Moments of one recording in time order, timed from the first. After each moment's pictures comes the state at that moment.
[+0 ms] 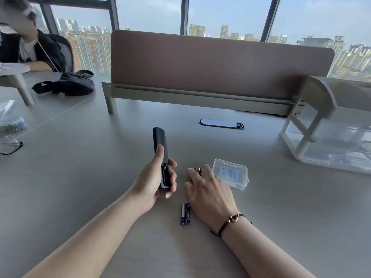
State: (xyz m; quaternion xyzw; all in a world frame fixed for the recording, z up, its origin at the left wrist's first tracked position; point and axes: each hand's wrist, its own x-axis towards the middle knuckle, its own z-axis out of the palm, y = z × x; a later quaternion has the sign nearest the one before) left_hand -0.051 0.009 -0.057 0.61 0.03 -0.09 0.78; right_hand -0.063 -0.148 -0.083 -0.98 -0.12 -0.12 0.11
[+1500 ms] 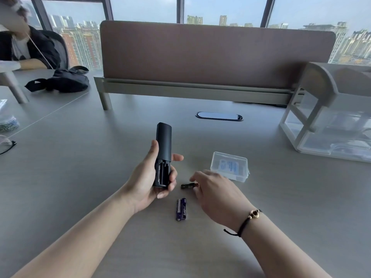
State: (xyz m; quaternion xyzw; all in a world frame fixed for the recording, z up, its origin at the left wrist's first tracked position) left_hand -0.052 0.008 -0.060 0.59 -0.02 -0.16 0.79; right_hand -0.076 -0.178 -0.069 -0.97 -0.18 -0.06 0.17
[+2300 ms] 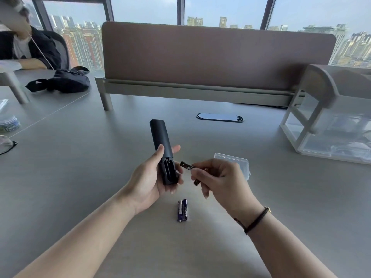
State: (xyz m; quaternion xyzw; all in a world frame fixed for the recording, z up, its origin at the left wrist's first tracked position) left_hand -0.055 0.005 -0.052 0.54 -0.03 -0.16 0.83; right_hand -0.073 -0.174 -0.052 -0.76 -0.07 -0.04 0.64
